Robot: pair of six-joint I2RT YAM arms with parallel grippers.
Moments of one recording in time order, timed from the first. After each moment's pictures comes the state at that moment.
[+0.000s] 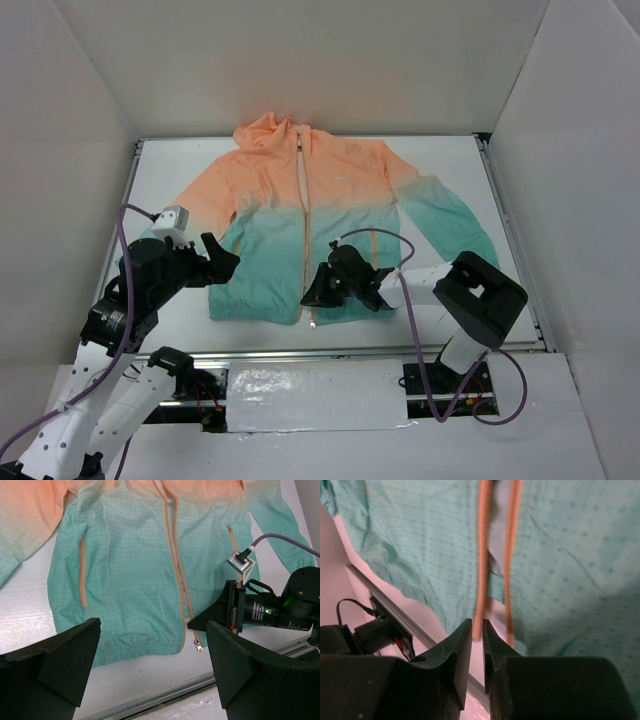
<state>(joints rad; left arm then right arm) -0.32 0.58 0.82 -0.67 0.06 -0.45 0.84 1.62 0.64 0.26 -0.22 1.06</state>
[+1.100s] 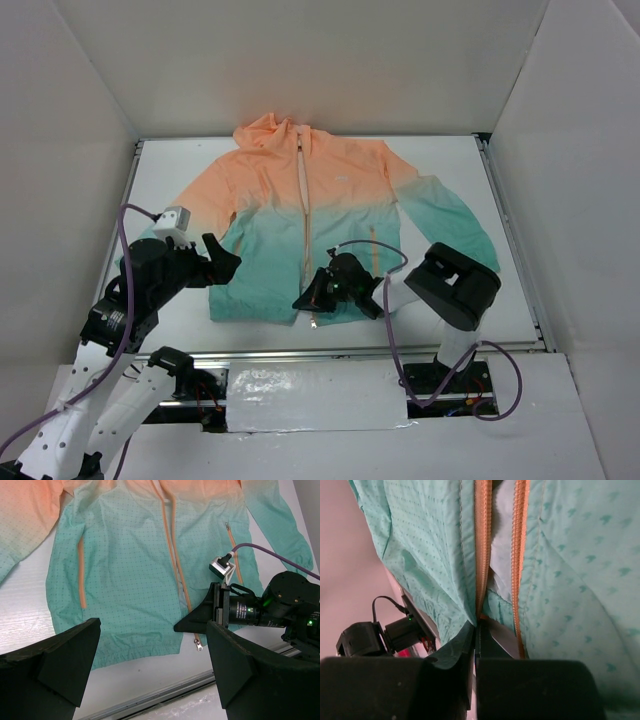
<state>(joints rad) -0.33 0.58 0.82 -0.67 0.06 -0.45 0.84 1.79 0.56 0.62 -0.32 1.21</state>
